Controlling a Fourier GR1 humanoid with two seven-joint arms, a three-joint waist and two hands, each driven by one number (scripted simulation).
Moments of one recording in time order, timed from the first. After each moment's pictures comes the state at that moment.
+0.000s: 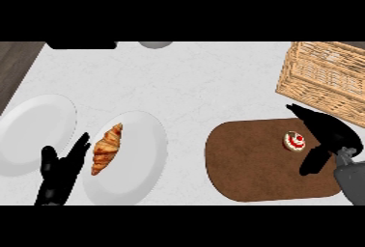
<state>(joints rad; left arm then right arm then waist) 0.11 0.29 -0.09 -1.44 0.15 0.08 0.24 -0.25 -0.55 0.20 -1.44 0.62 0.44 0.39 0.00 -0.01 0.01</state>
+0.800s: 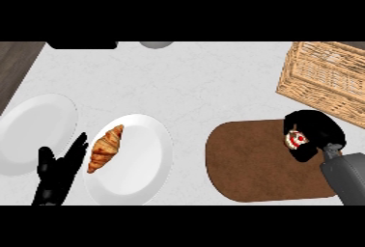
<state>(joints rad) 0.11 0.27 -0.05 -1.43 0.13 0.04 0.23 -0.31 -0.51 0.24 -1.25 0.84 0.31 0.20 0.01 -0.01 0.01</state>
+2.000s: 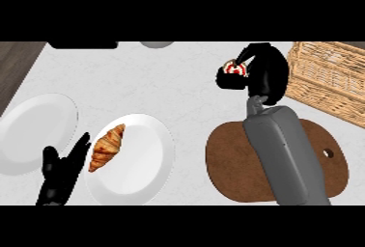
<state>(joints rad) 0.11 0.24 -0.05 -1.44 0.10 0.04 0.24 -0.70 -0.01 0.07 -1.33 1.01 -0.28 0.83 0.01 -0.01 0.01</state>
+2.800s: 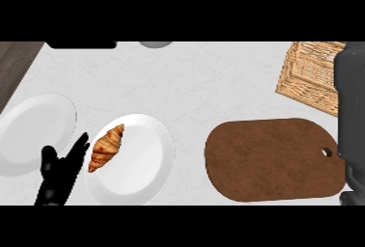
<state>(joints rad) 0.12 0.23 -0.03 -1.46 0.09 0.04 0.27 -0.99 -0.27 -0.20 -1.40 1.02 -0.16 0.98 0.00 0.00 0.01</state>
